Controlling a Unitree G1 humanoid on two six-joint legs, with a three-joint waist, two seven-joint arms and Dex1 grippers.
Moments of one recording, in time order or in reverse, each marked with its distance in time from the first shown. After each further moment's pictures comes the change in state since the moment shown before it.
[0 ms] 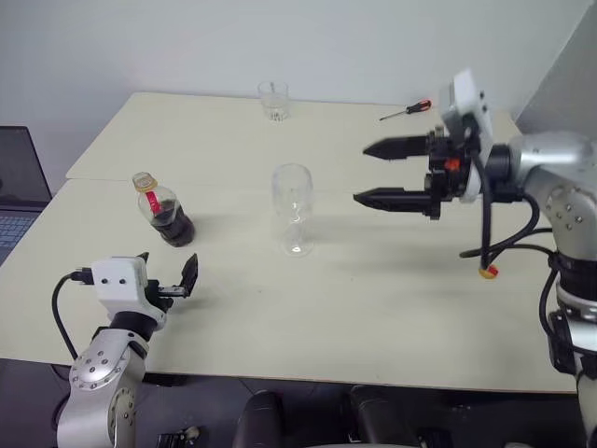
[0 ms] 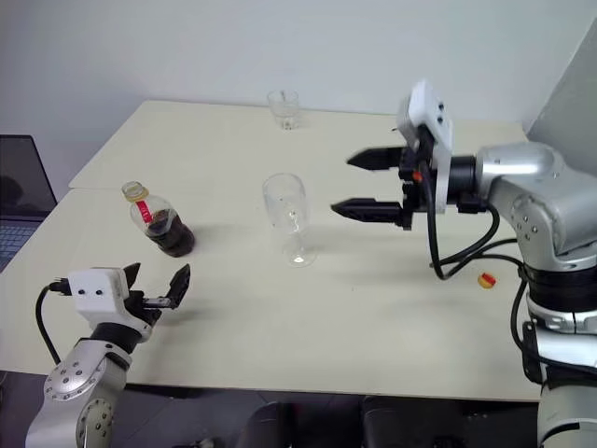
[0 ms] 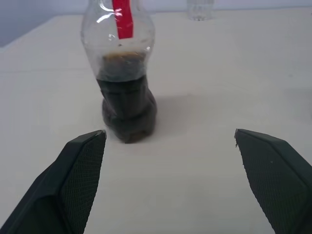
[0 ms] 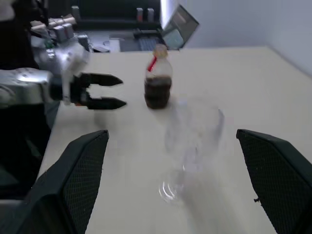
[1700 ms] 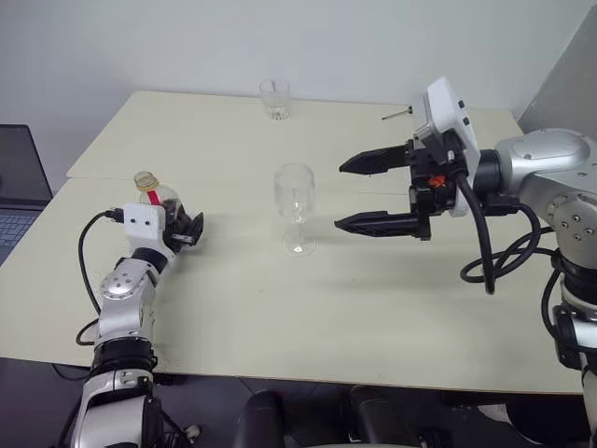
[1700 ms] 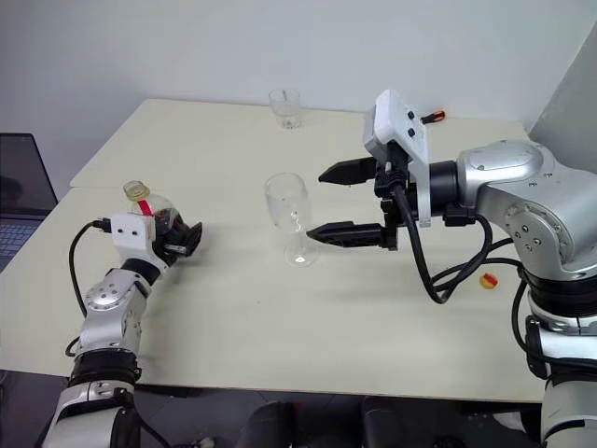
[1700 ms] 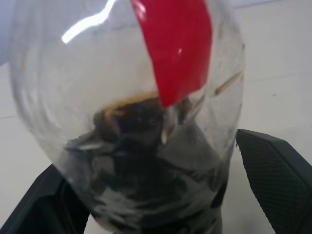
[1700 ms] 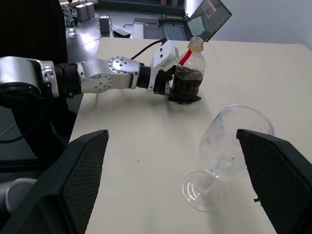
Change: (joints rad) left arm -0.579 0.134 -0.105 0.955 0.134 -0.458 -0.155; right arm 0.023 -0.075 0.065 -0.131 0.048 0.052 -0.073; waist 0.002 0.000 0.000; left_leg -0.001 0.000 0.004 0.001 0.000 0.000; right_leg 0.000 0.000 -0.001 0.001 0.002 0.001
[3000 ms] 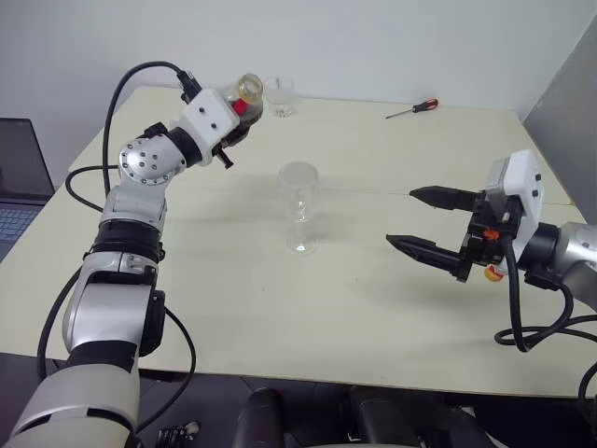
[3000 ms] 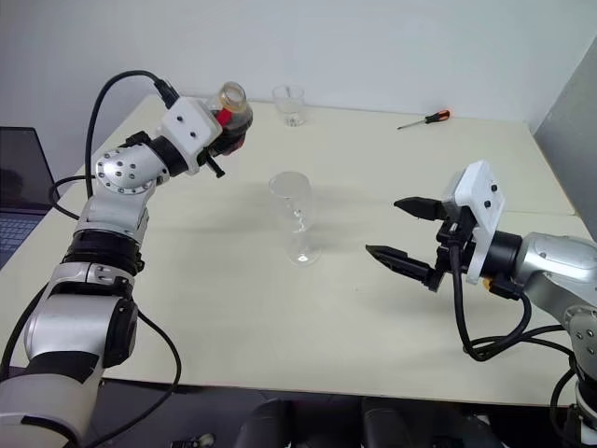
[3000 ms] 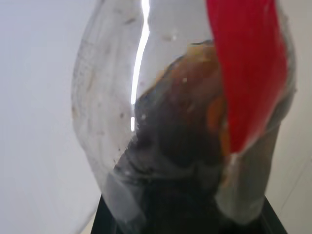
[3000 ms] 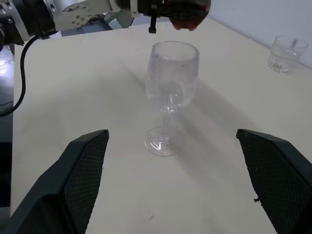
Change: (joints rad) left arm -0.631 0.122 -0.370 0.338 0.324 -0.386 -0.228; right arm 0.579 -0.074 -0.372 -0.326 0.160 -0.020 -0.346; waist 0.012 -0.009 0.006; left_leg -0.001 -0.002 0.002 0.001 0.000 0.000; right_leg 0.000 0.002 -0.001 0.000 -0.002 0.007
